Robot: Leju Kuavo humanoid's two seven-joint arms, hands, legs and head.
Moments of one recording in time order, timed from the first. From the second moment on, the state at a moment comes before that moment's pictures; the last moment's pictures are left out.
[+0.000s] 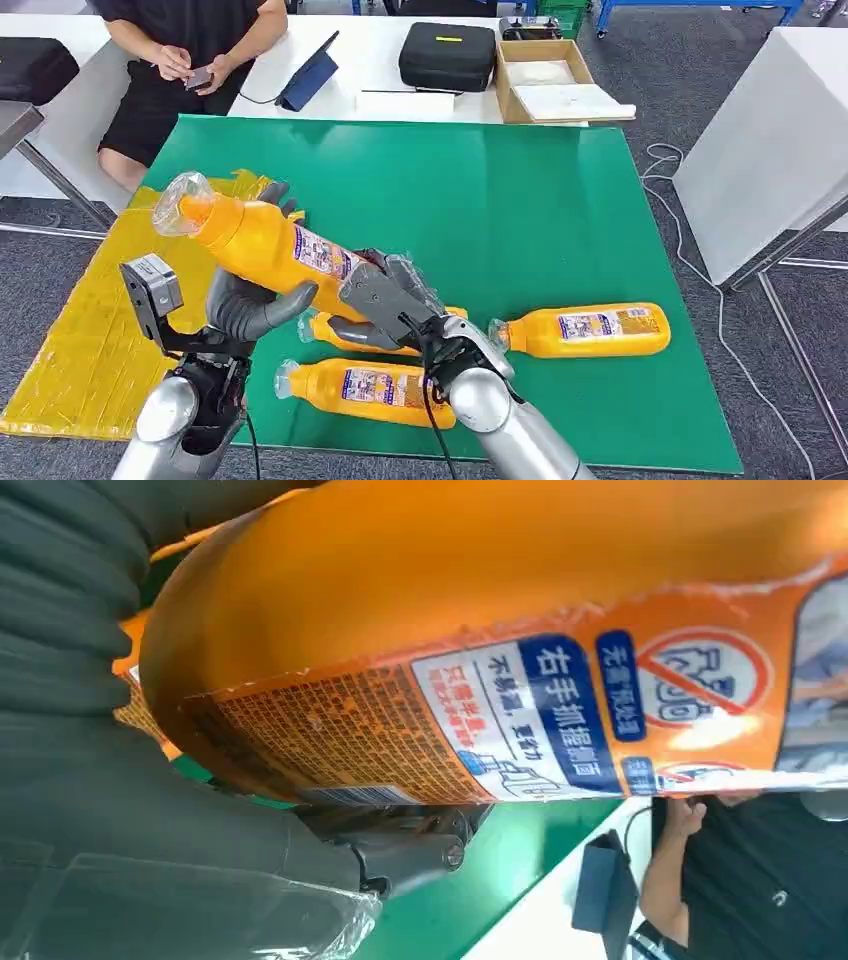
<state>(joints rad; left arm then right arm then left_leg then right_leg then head) -0.12 0.04 -0.23 -1.73 0.21 0.01 -0.18 -0.38 0.17 0.75 -1.30 0.40 0.11 0.19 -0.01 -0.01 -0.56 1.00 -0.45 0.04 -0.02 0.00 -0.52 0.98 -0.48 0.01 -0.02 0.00</state>
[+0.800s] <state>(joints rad) -0.07 0.04 -0.23 -1.75 0.52 -0.12 -0.11 -0.38 0.16 0.78 -1.24 0.43 0.09 0.18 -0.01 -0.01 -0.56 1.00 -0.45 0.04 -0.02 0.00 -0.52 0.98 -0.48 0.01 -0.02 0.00</state>
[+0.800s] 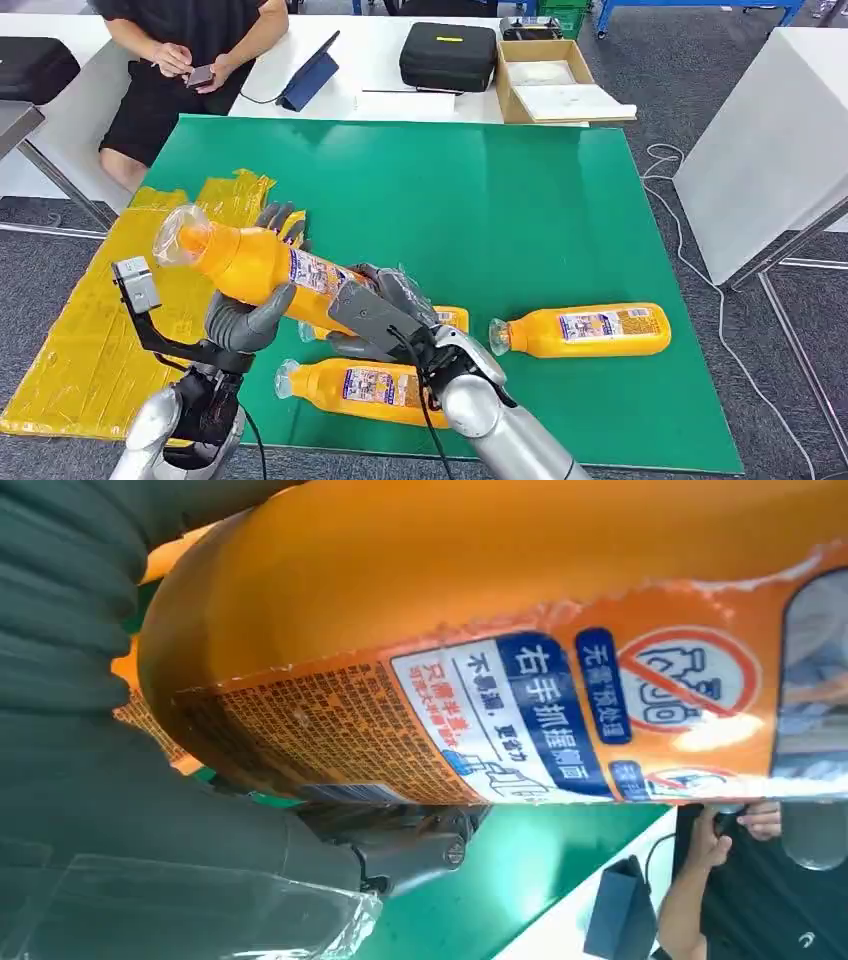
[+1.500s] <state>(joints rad) -0.08 0.05 -0.24 -1.76 0.51 -0.10 -0.12 -0.38 0.15 0.79 -1.24 0.42 0.09 0.18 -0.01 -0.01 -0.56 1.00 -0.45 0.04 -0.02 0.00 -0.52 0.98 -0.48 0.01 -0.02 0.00</state>
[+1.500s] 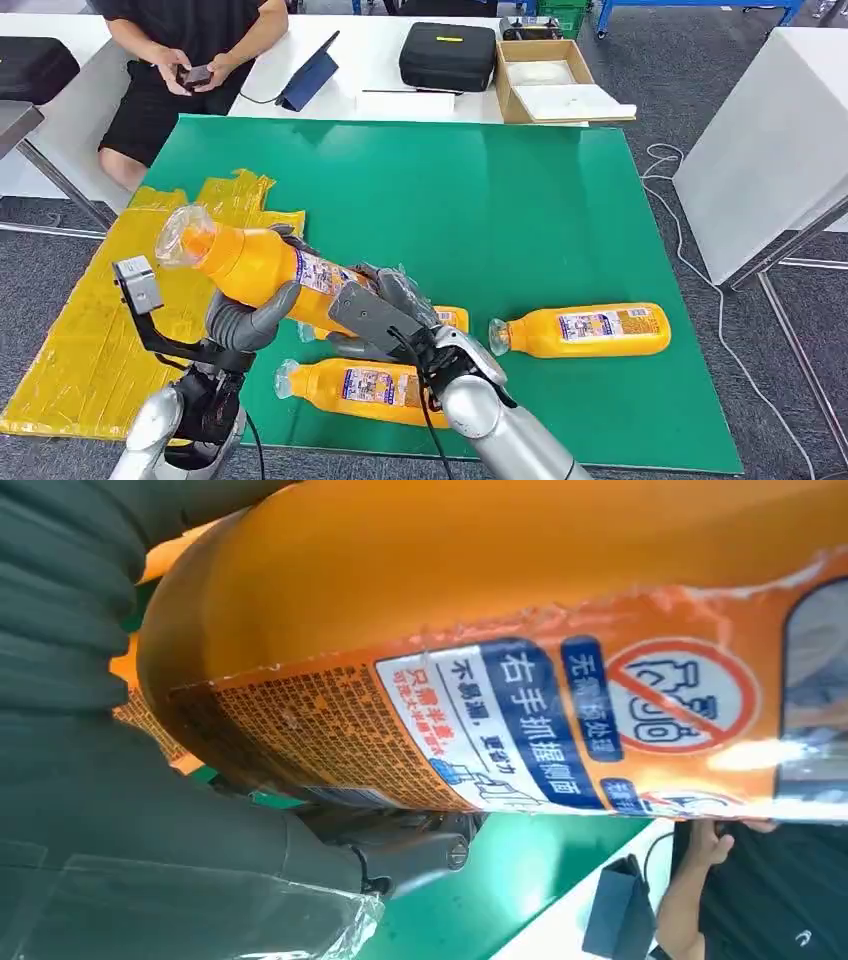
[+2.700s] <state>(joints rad) 0.12 0.08 0.05 -1.84 0.48 -0.26 -0.17 0.02 -0.17 0.30 -1.97 0.52 0.12 0.02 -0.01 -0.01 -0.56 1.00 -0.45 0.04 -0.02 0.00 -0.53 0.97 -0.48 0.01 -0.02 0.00</state>
